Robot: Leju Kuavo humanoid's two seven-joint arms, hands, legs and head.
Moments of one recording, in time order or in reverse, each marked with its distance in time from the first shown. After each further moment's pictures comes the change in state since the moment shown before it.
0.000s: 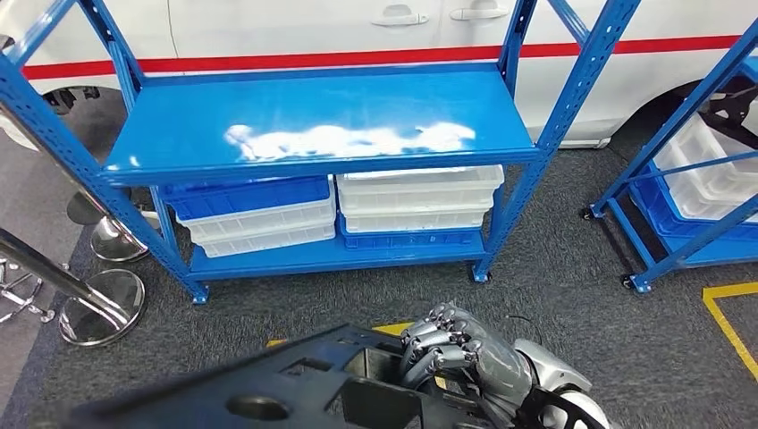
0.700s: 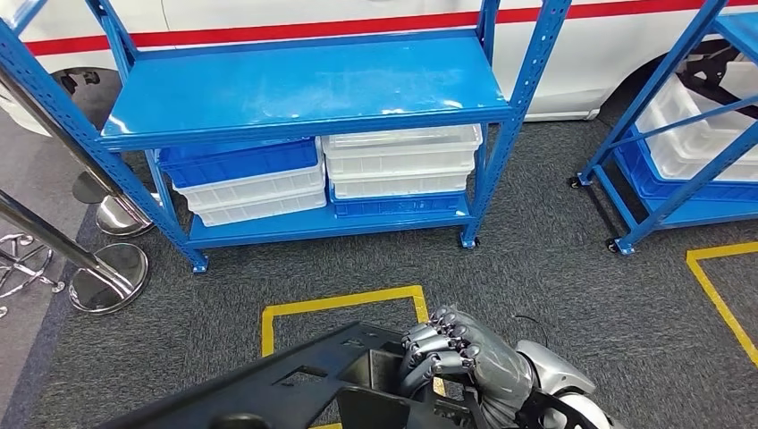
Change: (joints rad) left arm 0.002 0.000 -0.009 0.001 0.019 0.019 0.016; right arm 0.001 -0.010 0.000 0.000 0.054 -0.012 -0.022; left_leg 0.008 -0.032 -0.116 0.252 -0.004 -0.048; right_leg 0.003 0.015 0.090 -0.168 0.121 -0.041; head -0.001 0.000
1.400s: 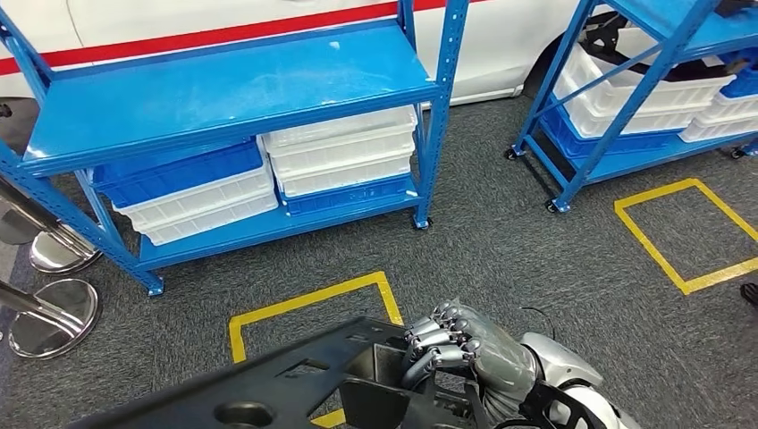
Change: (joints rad) left arm -0.006 0.011 -0.003 0.000 0.006 0.028 -0.003; right arm -0.034 -0.036 0.000 0.003 0.005 0.013 0.015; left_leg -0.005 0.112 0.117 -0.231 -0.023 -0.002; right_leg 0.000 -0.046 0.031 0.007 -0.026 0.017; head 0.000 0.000
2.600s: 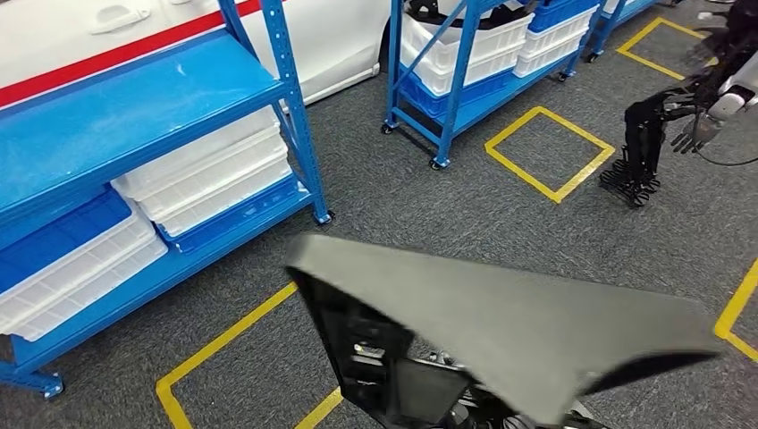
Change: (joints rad) left arm -0.002 0.047 -0.037 0.001 0.023 0.037 -0.123; right arm 0.258 0.092 -0.125 0.032 -0.254 0.161 -0.008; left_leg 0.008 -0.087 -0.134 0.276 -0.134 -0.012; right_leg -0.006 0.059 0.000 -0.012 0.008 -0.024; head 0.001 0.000
